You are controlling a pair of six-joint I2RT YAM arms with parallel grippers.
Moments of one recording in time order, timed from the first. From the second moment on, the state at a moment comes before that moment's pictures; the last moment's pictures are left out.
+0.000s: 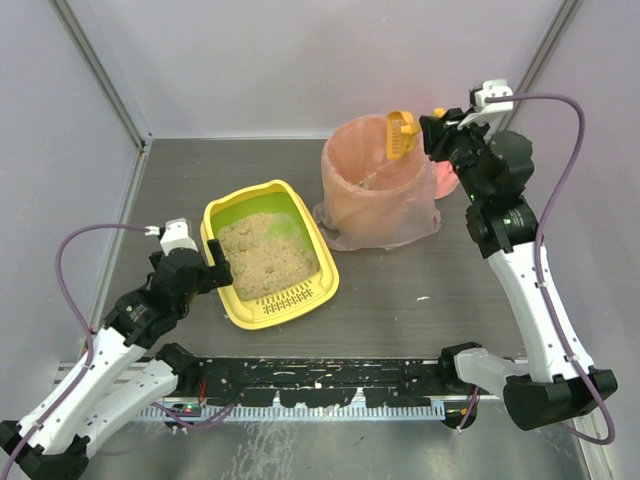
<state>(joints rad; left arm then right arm) -0.59 0.60 0.72 -0.75 -0.51 -0.59 0.21 1.13 1.31 -0.09 -0.06 0.09</state>
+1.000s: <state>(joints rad) -0.59 0.51 0.72 -0.78 -0.55 -0.60 0.78 1.76 1.62 -0.23 0.03 0.30</state>
